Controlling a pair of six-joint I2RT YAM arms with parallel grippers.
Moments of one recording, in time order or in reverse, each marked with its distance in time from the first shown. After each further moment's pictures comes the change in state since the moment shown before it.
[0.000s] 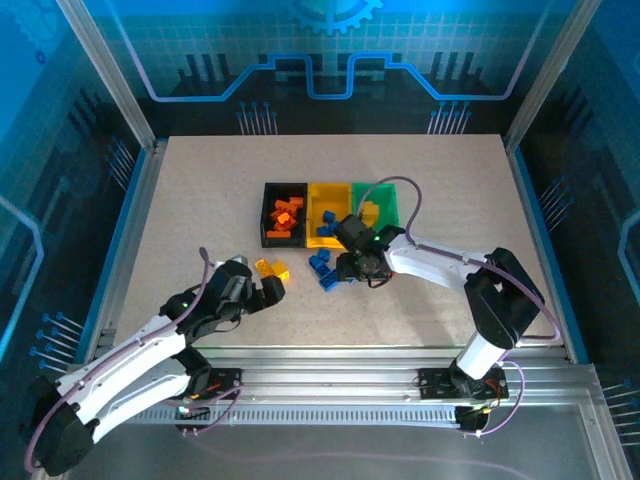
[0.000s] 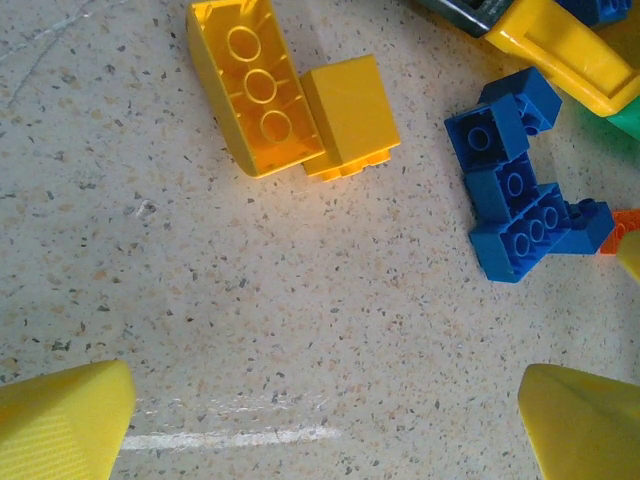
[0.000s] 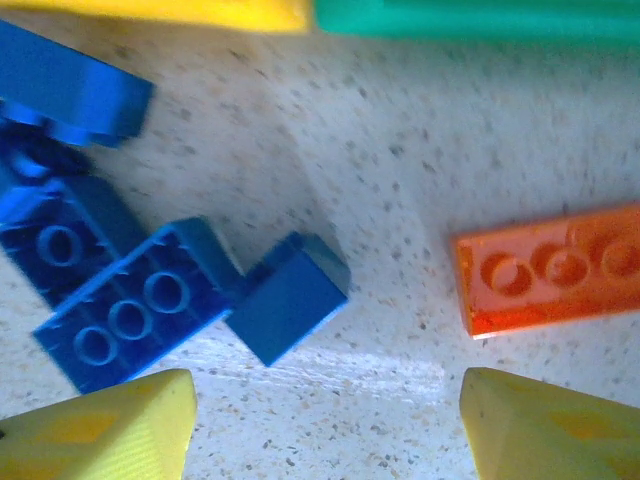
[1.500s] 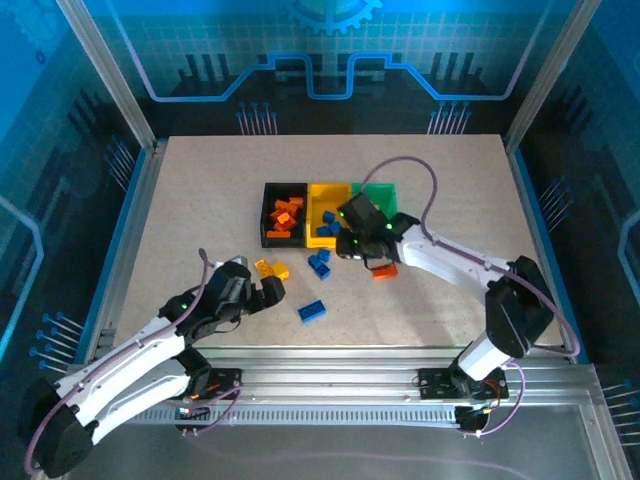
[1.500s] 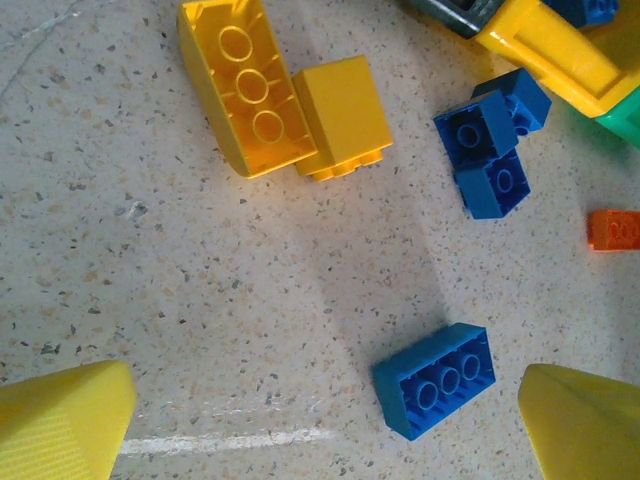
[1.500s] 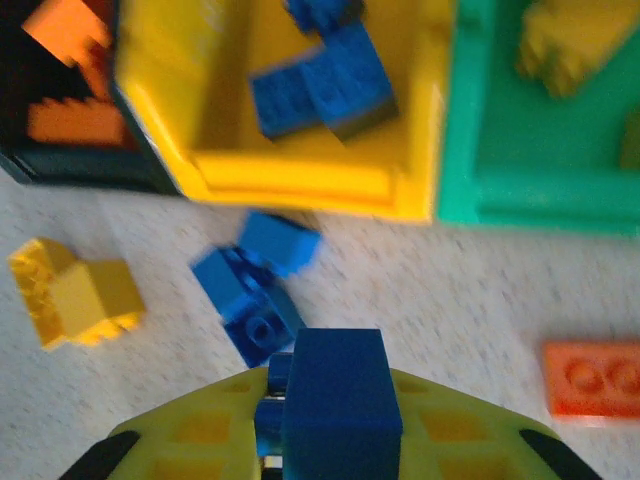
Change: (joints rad) left arm 0.001 -0.011 -0.013 0.014 0.008 0.000; right arm -0.040 -0.034 0.176 0.064 -0.042 -0.084
